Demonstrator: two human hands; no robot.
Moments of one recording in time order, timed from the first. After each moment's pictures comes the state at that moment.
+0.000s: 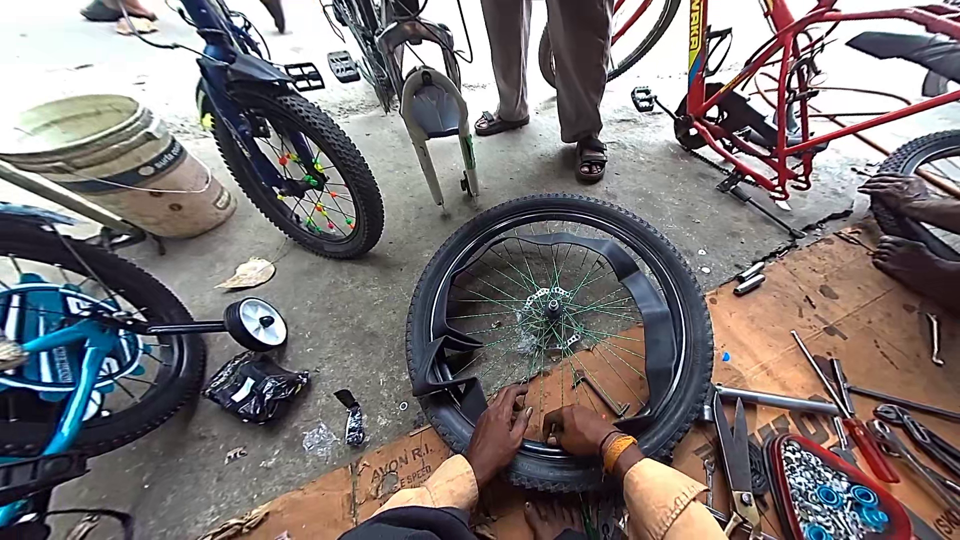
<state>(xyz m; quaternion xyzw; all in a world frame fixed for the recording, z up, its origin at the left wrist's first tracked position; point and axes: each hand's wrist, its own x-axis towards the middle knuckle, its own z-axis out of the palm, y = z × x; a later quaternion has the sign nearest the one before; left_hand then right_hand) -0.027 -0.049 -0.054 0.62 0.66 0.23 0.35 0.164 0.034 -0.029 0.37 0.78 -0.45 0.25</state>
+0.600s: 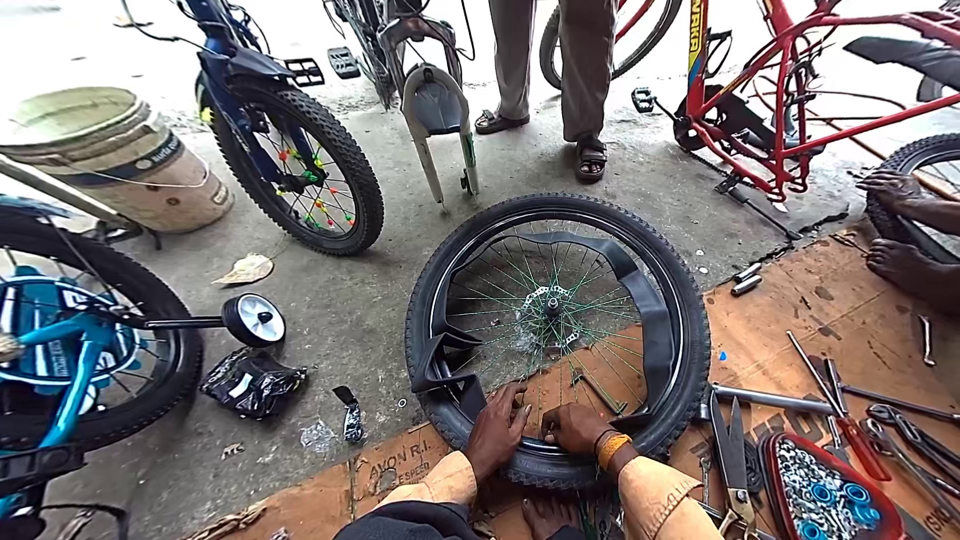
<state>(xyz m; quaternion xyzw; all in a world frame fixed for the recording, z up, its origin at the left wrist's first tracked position) -0.028 -0.048 -0.057 0.62 0.66 0.22 0.36 0.161 0.033 -0.031 0.37 0.78 -0.42 0.27</state>
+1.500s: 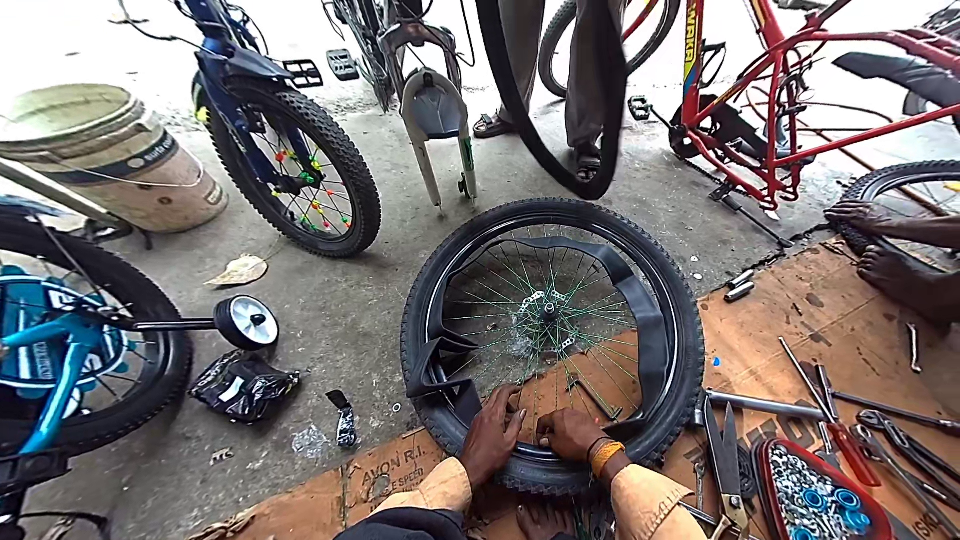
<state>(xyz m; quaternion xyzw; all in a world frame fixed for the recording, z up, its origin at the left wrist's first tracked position) -0.026 -0.048 -0.054 0.61 0.67 0.23 0.35 0.161 0.029 -0.032 0.39 0.78 -0.42 0.26</state>
